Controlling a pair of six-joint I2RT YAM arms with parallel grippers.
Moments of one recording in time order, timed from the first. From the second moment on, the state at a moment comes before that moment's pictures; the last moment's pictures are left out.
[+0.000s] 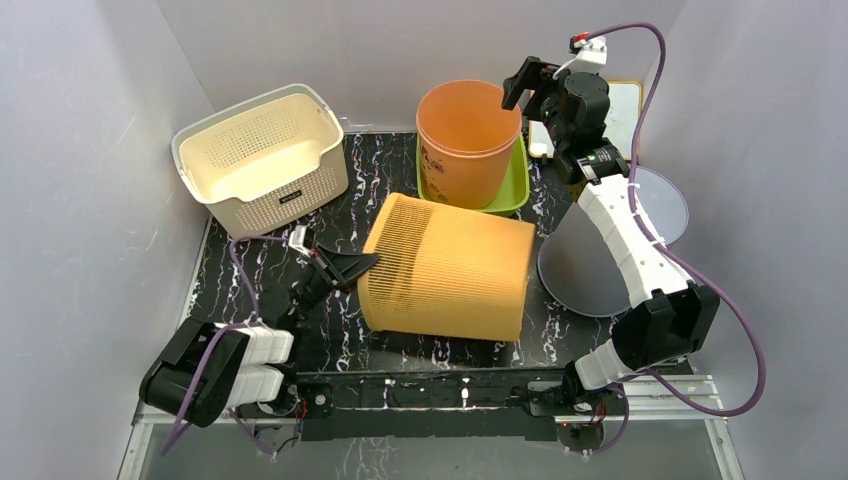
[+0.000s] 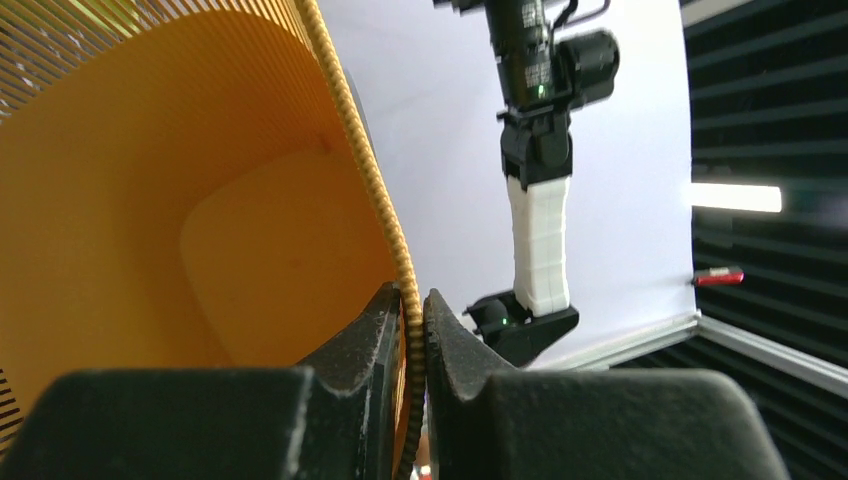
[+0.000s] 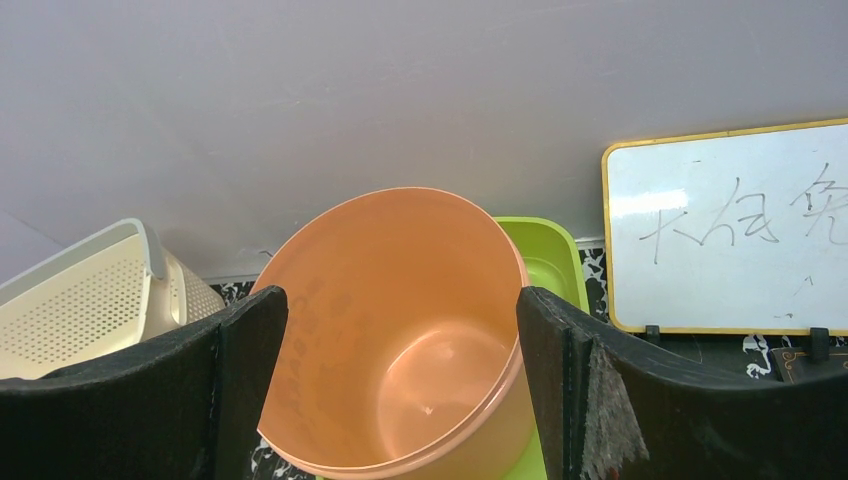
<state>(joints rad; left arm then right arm) -0.39 1.27 0.06 1.55 0.50 -1.66 0.23 1.50 1.58 -0.09 0.13 0.30</state>
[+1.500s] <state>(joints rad) -0.37 1.30 0.05 1.56 0.39 -1.77 0.23 1.52 1.58 -0.07 0.14 0.29</state>
